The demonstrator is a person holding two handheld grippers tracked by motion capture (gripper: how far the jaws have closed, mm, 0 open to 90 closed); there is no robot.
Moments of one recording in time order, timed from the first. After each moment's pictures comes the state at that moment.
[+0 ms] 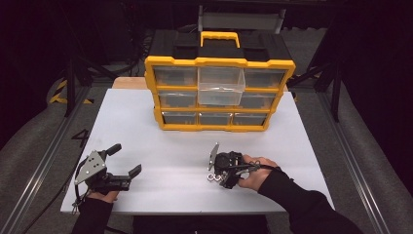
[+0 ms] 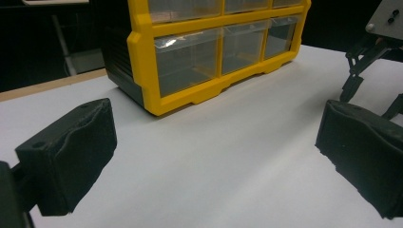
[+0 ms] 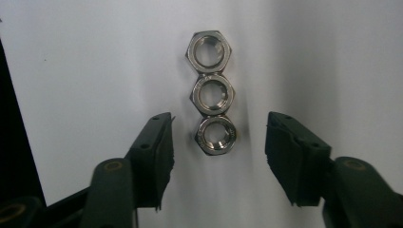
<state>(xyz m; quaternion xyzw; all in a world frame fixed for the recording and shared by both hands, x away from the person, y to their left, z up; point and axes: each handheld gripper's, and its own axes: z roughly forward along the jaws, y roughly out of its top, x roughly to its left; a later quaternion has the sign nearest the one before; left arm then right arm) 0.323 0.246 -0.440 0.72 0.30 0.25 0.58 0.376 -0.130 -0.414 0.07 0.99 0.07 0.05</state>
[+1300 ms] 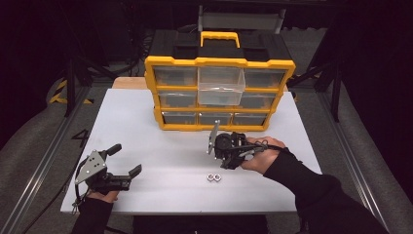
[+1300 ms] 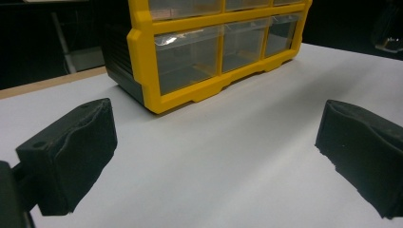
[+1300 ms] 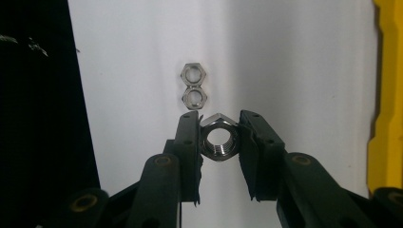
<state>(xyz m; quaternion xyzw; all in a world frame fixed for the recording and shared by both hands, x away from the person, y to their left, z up) 0.324 0.246 -0.441 0.72 0.30 0.25 0.58 0.380 -0.123 -0.326 0.05 0.99 0.07 0.06</state>
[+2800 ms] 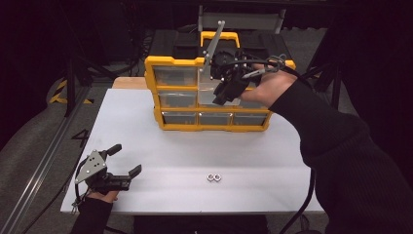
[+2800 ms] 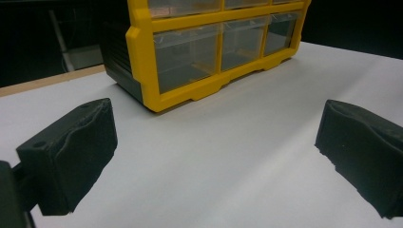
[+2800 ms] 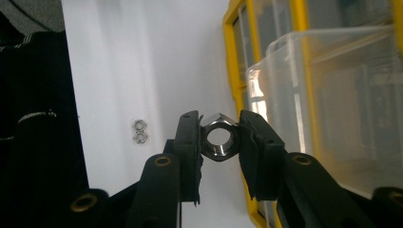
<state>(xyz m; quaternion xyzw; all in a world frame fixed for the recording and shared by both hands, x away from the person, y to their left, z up) 0.325 0.247 -0.441 0.72 0.30 0.24 0.58 0.427 -0.103 -0.136 0.07 0.98 0.14 0.12</state>
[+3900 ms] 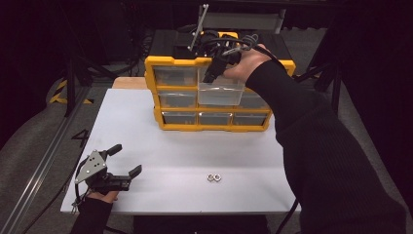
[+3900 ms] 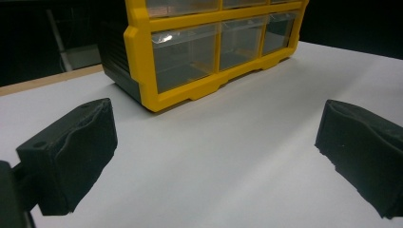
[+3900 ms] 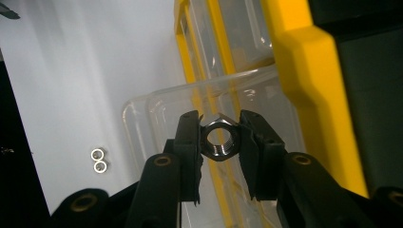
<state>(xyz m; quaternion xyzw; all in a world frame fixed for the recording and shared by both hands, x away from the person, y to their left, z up) 0.325 0.246 -0.441 0.72 0.30 0.24 0.58 0.505 -0.080 -0.153 0.12 0.98 0.13 0.11</state>
